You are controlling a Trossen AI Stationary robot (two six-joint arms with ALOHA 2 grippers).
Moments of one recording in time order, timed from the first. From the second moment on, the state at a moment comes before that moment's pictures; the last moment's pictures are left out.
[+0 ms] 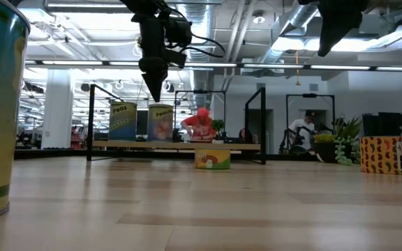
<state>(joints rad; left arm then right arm) 0.55 1.84 1.72 -1.22 -0.14 0.44 0.22 1.31 1.28 -1.28 0.40 0.75</state>
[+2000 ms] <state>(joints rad) 0.67 1.83 1.57 -0.98 -0.18 0.67 0.22 1.31 1.28 -1.27 0.40 0.75</state>
